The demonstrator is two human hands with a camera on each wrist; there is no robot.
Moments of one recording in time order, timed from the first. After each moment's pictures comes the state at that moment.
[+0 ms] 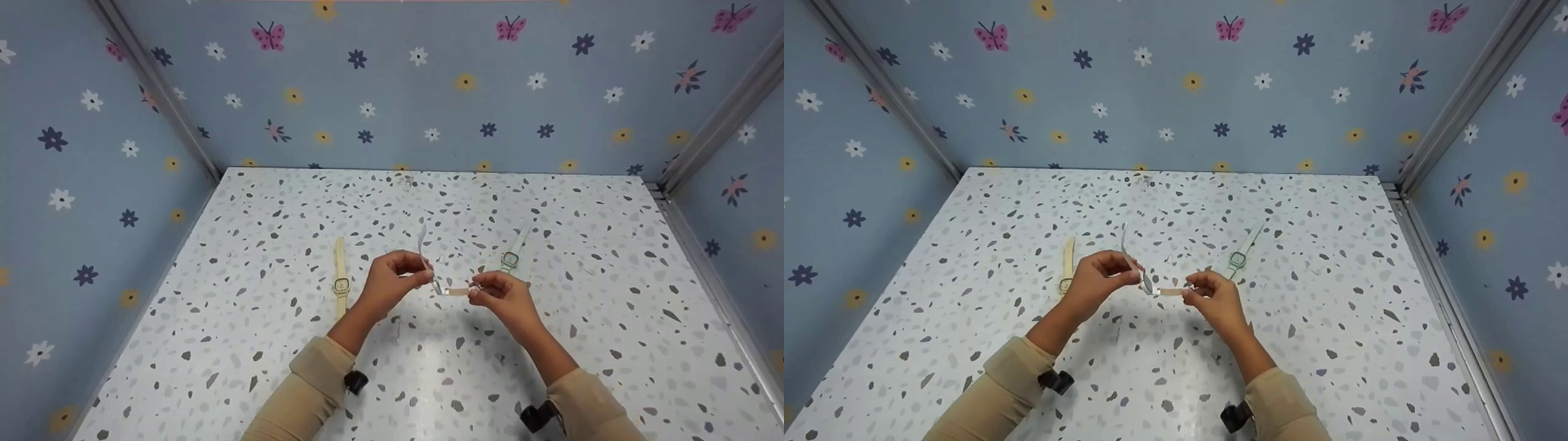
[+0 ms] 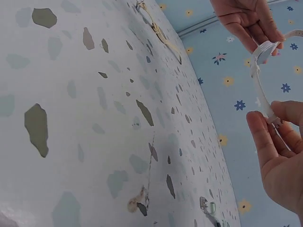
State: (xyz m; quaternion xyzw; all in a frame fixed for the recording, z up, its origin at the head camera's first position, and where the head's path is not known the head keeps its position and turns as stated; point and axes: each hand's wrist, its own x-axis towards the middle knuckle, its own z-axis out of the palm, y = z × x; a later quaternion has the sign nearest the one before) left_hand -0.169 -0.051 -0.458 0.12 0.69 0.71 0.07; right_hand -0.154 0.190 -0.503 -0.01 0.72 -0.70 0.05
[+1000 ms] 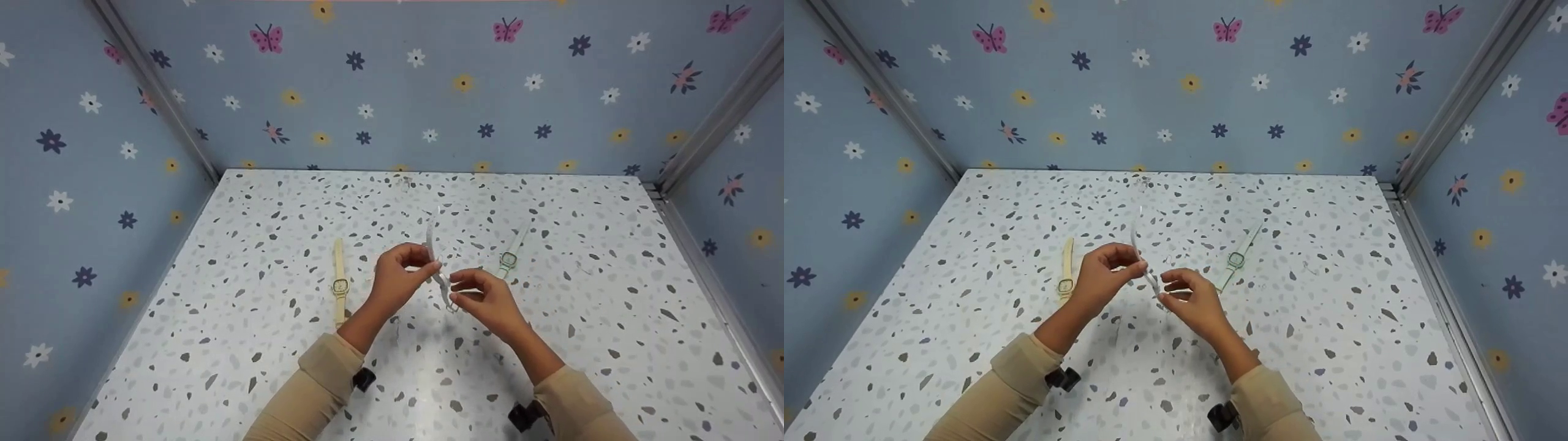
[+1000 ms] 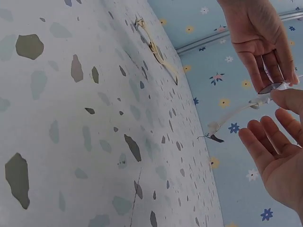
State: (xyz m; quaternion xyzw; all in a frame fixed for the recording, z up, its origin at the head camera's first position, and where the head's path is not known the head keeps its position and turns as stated) left_hand -0.175 -0.031 -0.457 0.12 0.75 0.65 -0.05; right_hand -0.137 0.163 -0.462 -0.14 0.77 -0.62 0.02
